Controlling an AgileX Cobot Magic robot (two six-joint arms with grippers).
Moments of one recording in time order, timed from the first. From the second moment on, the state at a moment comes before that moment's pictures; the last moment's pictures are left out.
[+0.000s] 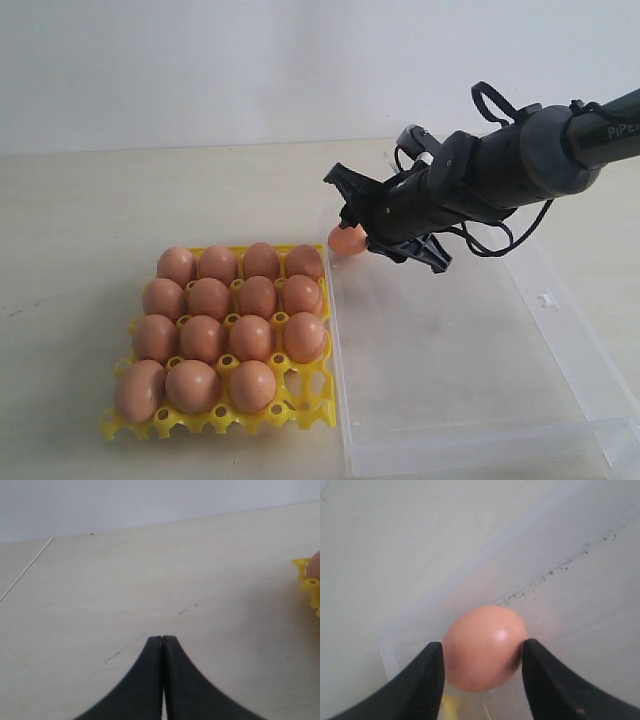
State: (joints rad) left arm 0.07 0.00 0.00 0.10 0.39 0.03; right arm 0.46 2.09 -1.21 0.65 0.09 0.38
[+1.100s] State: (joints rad) left arm 0.07 0.00 0.00 0.10 0.39 0.03; right arm 0.46 2.13 -1.22 0.66 0.02 0.40
